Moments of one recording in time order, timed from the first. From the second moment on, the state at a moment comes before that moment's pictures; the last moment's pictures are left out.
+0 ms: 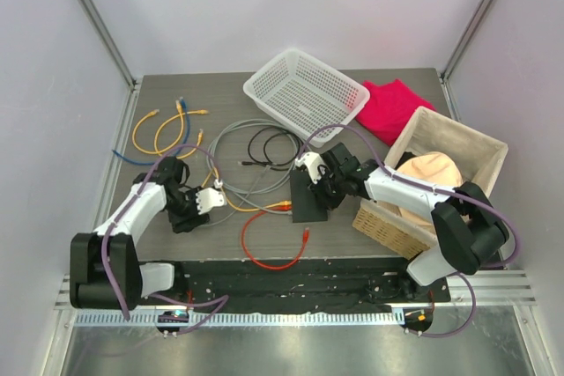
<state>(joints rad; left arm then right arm) -0.04 1.23 0.67 -0.87 0.25 1.24 0.65 1.50 0.86 -0.41 -0.26 -0.21</state>
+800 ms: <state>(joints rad) 0.54 1.63 1.14 -1.27 0.04 1.48 0.65 1.51 0.87 -0.42 -0.25 -0.23</state>
